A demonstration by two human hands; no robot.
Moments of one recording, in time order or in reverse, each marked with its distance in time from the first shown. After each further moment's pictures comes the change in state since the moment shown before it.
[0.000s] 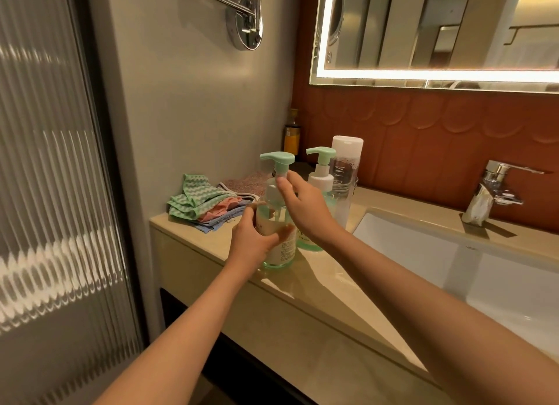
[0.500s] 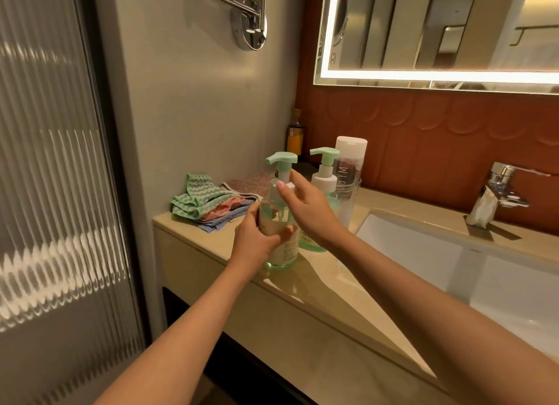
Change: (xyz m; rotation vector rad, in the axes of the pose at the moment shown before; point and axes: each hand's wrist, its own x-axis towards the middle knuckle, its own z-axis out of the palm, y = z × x) left_hand 0.001 0.001 0.000 -0.003 0.002 -0.003; right_hand -0.002 0.004 -0.001 0.119 -0.067 0.008
